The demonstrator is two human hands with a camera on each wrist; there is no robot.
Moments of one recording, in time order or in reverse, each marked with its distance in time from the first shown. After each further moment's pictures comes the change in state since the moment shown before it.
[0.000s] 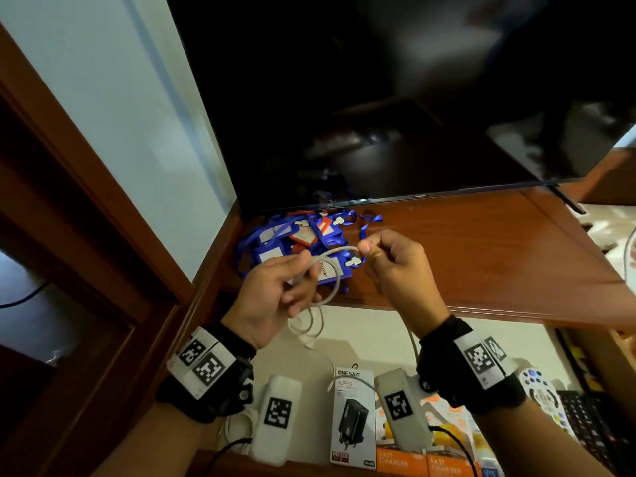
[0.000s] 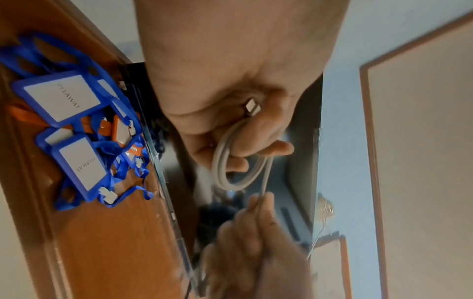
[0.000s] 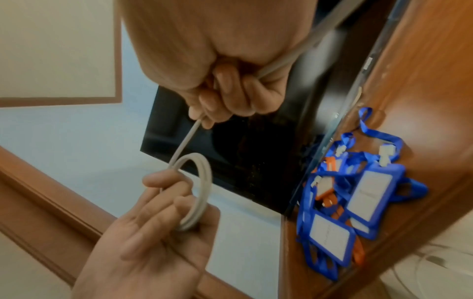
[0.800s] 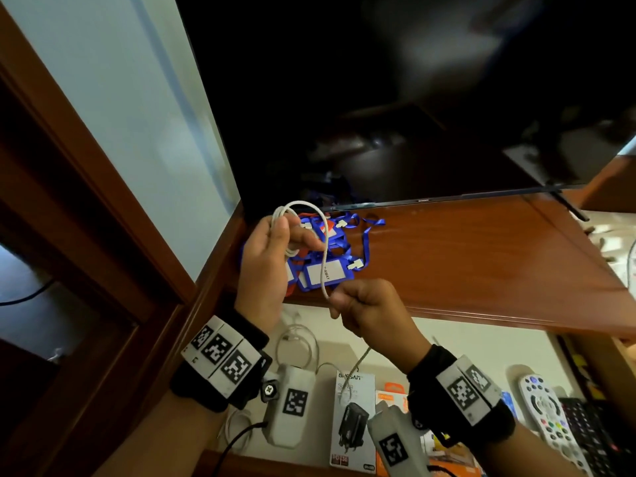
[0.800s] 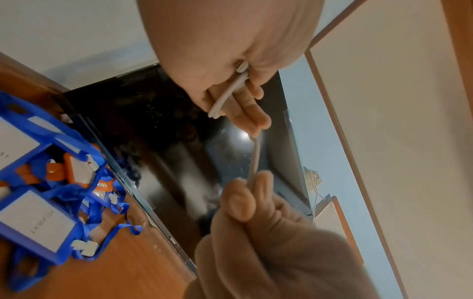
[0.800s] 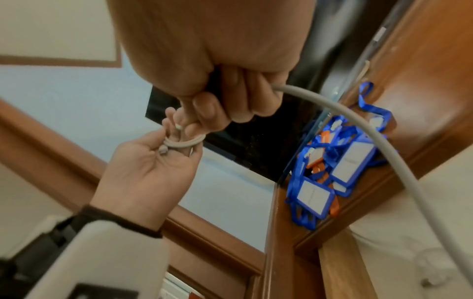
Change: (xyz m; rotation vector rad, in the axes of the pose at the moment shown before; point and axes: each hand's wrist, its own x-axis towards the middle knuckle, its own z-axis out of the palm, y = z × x) left_hand 0.007 0.014 0.015 0.212 0.376 0.411; right_hand -0.025 0.016 0.022 -0.070 -0.294 0.020
